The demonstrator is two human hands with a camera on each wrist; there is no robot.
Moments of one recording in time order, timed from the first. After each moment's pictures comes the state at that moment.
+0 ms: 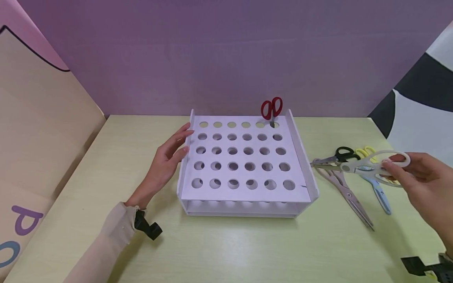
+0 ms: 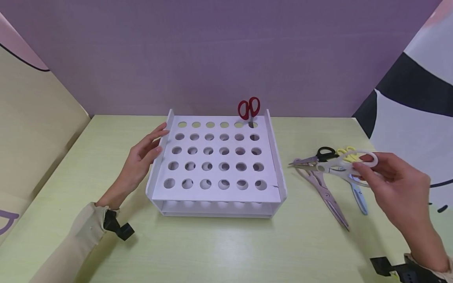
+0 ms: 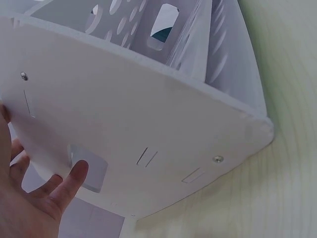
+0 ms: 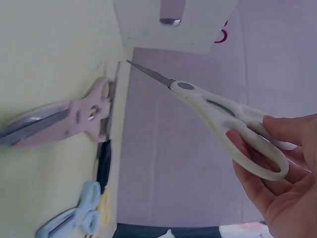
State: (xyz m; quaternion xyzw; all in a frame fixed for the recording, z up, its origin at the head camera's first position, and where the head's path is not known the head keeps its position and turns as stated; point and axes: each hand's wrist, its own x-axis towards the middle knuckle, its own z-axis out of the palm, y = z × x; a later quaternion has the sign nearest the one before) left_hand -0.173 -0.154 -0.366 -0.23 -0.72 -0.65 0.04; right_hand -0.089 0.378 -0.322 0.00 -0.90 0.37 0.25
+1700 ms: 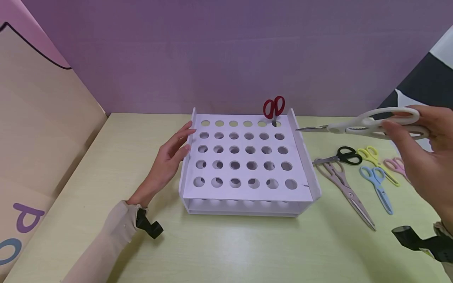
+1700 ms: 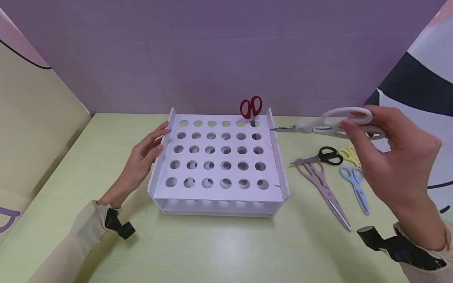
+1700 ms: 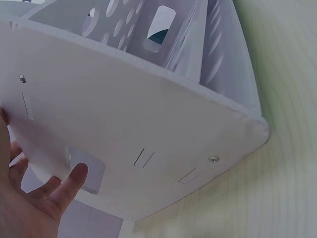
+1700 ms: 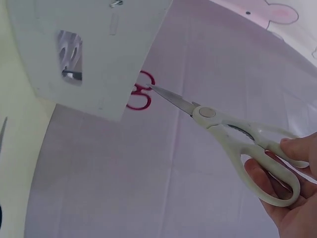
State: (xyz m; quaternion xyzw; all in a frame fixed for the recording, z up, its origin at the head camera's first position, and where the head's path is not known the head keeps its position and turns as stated) left_hand -0.169 -0.155 -0.363 -0.23 -0.73 -0.64 0.04; right_hand -0.095 0.300 -0.235 0.13 -0.85 0.35 0.38
